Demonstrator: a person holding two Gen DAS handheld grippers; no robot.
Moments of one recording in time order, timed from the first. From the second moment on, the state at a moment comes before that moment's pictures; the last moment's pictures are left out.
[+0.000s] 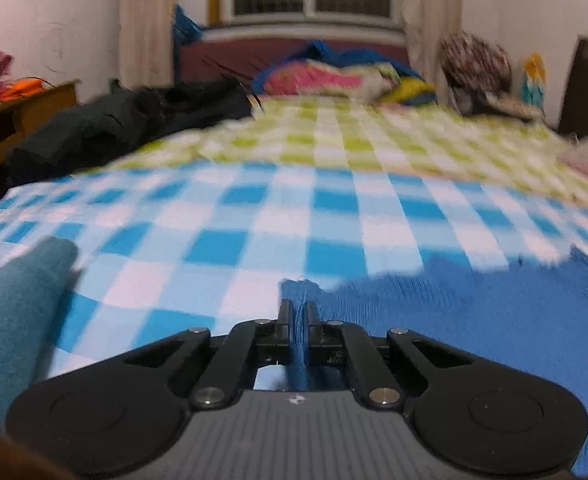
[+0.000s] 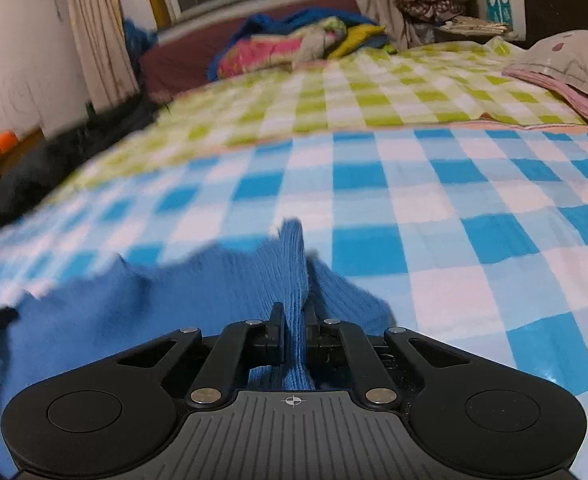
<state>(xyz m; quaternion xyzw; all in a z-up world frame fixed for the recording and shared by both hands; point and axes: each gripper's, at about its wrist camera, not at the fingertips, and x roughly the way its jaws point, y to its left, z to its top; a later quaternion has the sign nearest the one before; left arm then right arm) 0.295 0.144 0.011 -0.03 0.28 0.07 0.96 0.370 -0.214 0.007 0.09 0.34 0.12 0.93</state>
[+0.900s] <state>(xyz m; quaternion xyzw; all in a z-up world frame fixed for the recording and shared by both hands) 0.232 0.133 0.012 -0.06 0.26 0.06 0.96 0.323 -0.215 0.018 0.05 0.31 0.08 0.95</state>
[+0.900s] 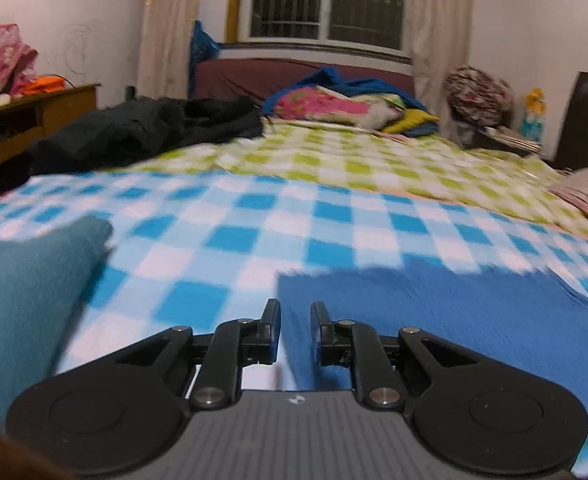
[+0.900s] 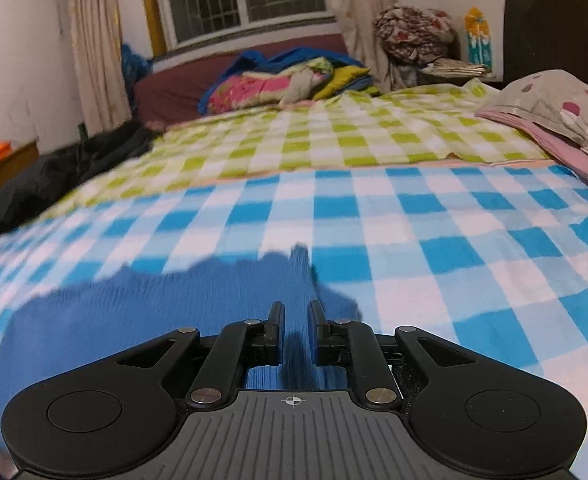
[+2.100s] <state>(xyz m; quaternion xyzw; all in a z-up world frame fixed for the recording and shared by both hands) 0.176 0.141 -0.013 -0.08 0.31 0.05 0.95 0.272 -0.182 0.022 -0.05 0.33 0.02 0.94</state>
